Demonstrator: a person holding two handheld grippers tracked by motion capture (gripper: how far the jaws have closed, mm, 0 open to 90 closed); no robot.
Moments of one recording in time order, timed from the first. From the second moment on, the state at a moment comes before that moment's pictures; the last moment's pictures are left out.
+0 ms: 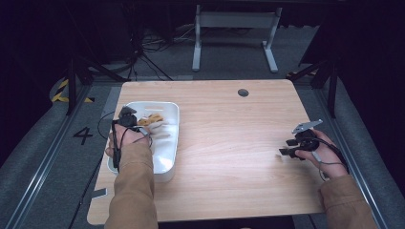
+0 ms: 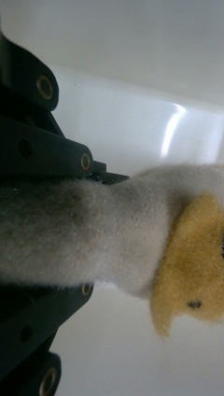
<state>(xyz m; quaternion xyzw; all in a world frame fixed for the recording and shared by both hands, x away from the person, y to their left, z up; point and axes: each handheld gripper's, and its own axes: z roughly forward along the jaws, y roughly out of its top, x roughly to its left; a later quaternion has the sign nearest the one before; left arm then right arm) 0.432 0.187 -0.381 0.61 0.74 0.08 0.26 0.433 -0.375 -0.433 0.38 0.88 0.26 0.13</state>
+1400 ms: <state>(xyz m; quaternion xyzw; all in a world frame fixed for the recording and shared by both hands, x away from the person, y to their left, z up) 0.445 0.161 -0.417 0.65 0.73 0.06 0.20 0.433 -0.378 -0.438 0.40 0.88 0.25 0.11</state>
